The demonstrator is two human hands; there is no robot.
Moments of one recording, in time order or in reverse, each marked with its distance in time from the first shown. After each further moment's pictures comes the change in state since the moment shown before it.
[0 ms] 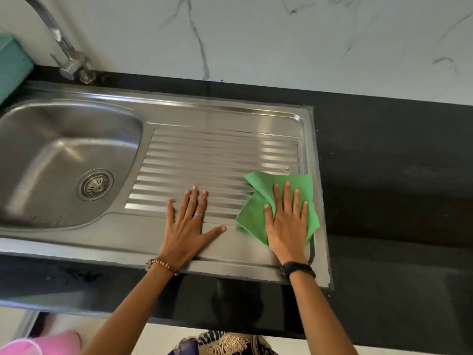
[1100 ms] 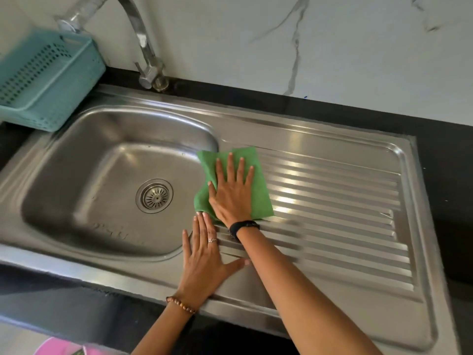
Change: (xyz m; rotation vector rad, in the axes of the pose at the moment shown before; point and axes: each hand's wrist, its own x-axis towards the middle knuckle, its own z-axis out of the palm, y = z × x) left_hand 0.005 -0.128 -0.034 -0.089 -0.120 -0.266; right_hand 0.109 -0.302 0.064 -0.050 -0.080 -0.370
